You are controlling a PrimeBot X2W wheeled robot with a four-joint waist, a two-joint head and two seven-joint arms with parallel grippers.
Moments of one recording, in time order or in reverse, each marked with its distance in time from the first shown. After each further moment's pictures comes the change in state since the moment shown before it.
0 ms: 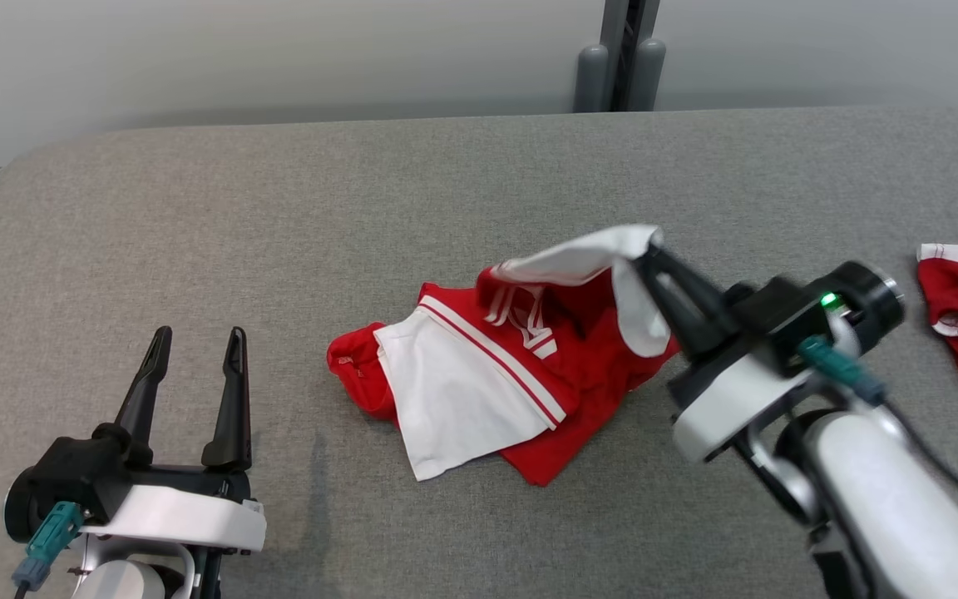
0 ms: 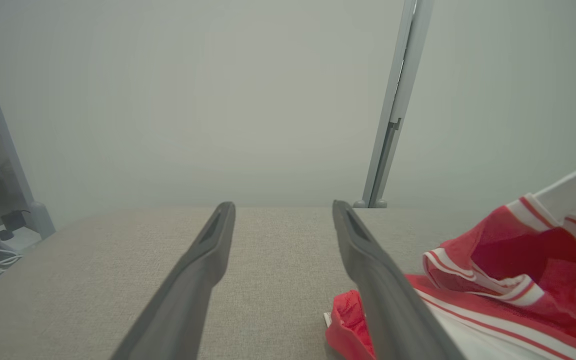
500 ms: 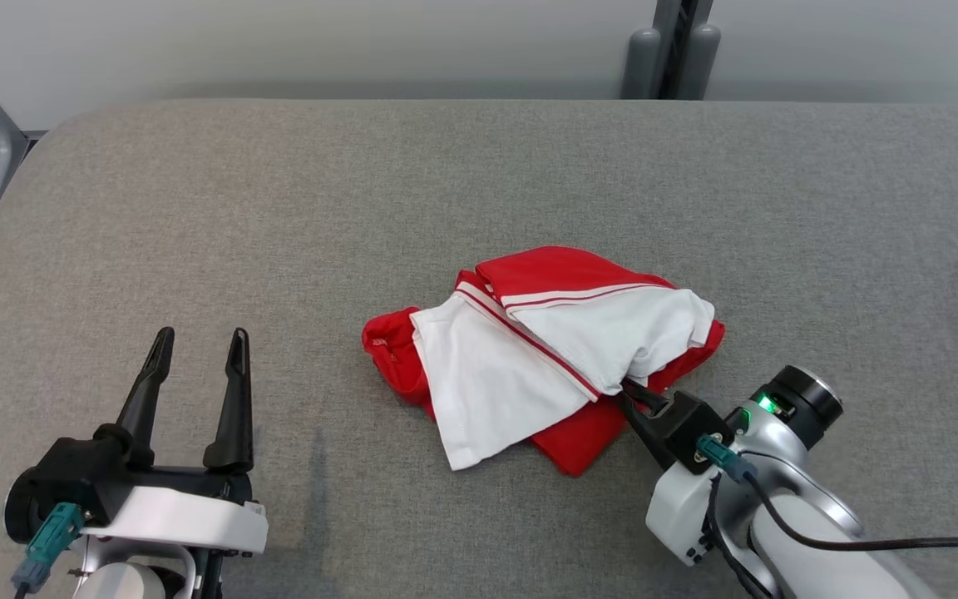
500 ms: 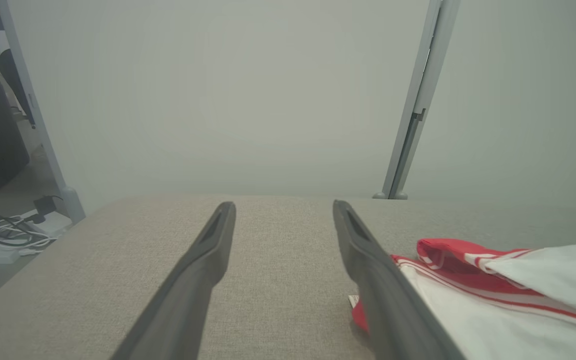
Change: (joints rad) left arm 0.011 0.002 -0.003 -0.025 0.002 0.004 0.017; right arm 0.049 -0.004 0.127 0.307 -0.146 0.000 -0.037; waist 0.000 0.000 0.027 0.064
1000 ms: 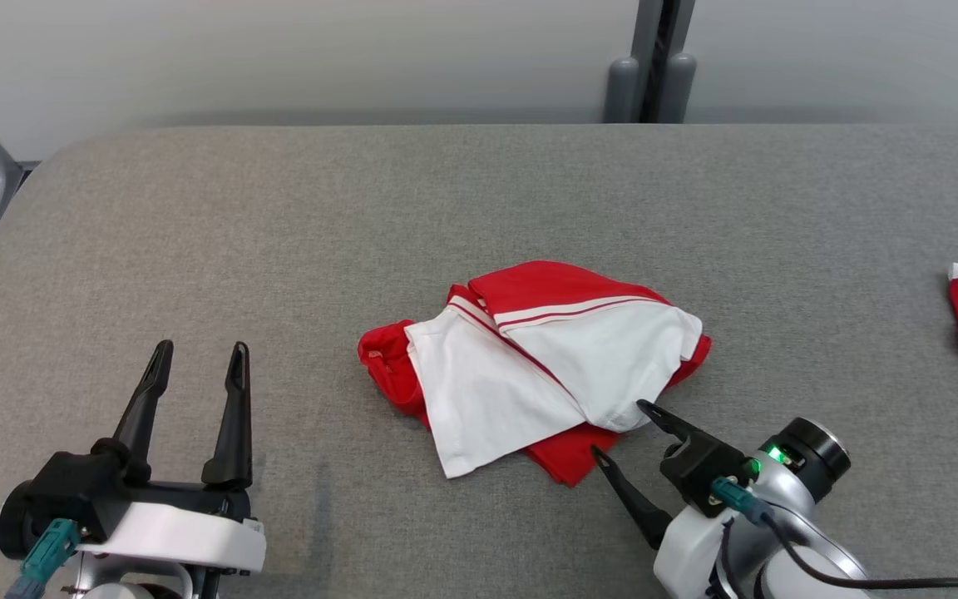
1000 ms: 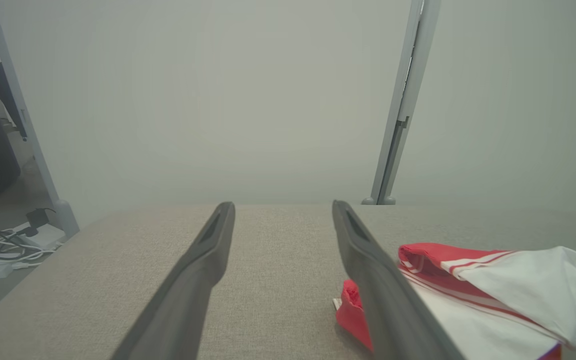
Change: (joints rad) left arm 0.059 0.023 0.005 -0.092 0.010 0.031 0.049; right arm 0.148 -0.003 -0.066 -0.136 0.064 0.000 0.045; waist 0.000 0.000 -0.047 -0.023
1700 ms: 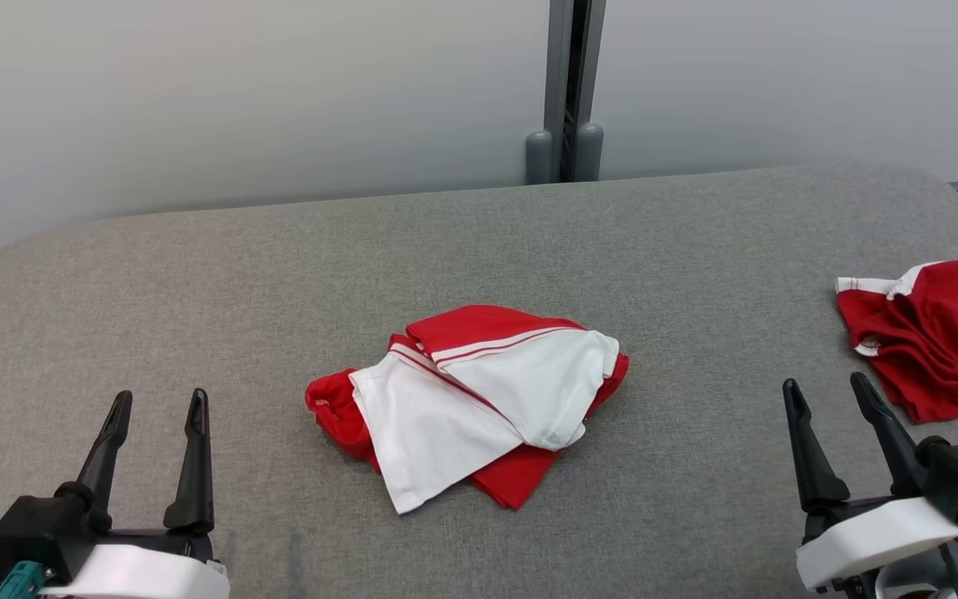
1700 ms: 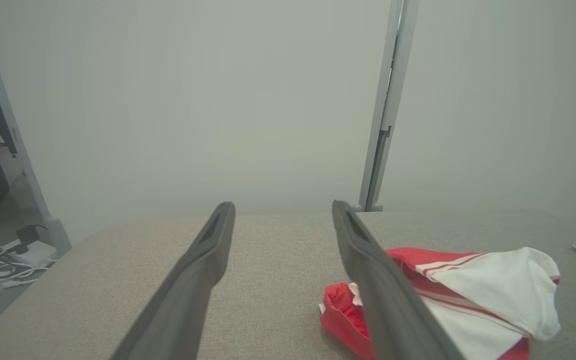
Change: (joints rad) left arm 0.100 0.031 0.058 -0.015 -0.006 0.018 0.019; right arm 0.252 0.154 -0.527 -0.250 0.145 0.000 -0.068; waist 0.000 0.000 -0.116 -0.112
